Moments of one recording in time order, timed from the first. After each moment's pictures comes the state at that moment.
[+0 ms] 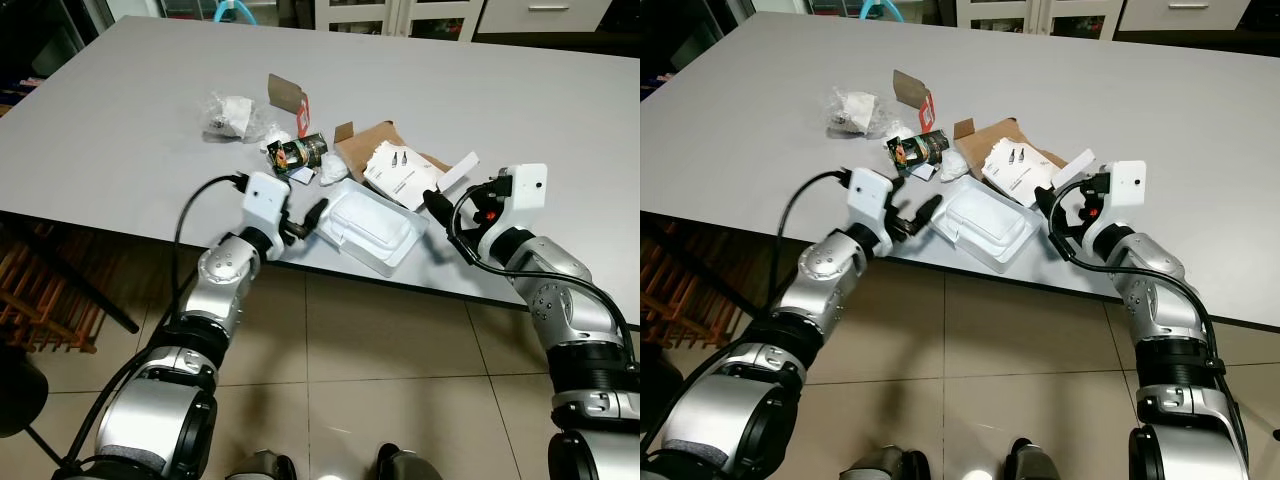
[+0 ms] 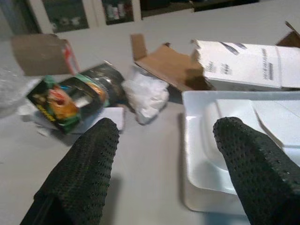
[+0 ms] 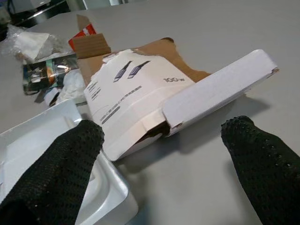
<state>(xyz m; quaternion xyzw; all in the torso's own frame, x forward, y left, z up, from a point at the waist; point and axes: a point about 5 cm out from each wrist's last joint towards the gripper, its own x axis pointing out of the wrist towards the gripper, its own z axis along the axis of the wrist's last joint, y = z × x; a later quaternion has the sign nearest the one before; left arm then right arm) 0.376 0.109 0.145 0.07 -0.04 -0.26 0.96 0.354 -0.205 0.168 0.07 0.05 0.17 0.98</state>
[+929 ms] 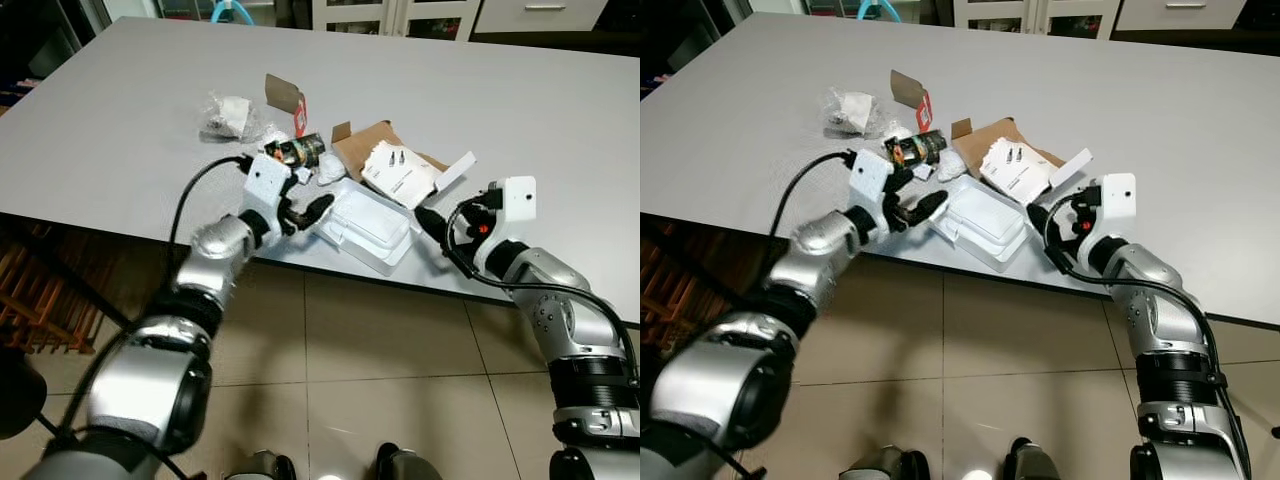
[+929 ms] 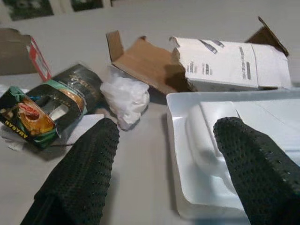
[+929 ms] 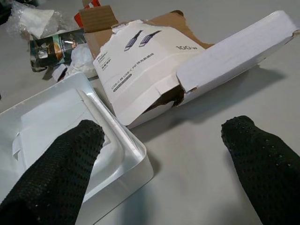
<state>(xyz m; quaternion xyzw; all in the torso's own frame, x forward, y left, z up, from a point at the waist) 0.391 0.118 0.167 0.07 0.01 -0.33 0.94 0.344 -0.199 0.160 0.07 0.08 0.18 0.98</state>
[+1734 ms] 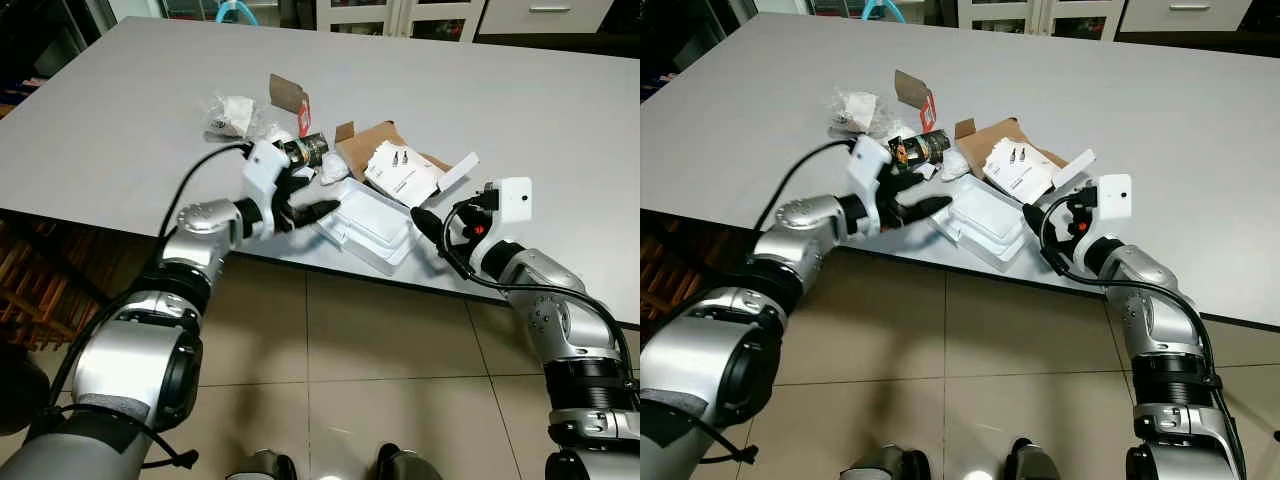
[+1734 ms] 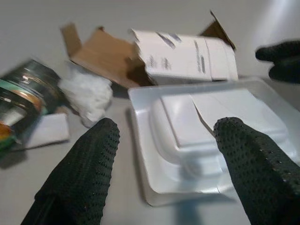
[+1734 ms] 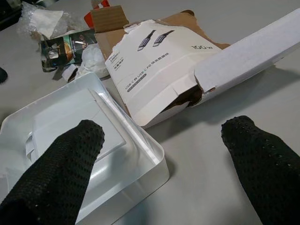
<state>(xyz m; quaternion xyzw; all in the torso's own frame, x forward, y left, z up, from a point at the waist) 0.392 0.117 0.177 0.06 0.05 -0.42 0.90 0.343 -0.194 0.159 0.08 0.08 0.19 0.98</state>
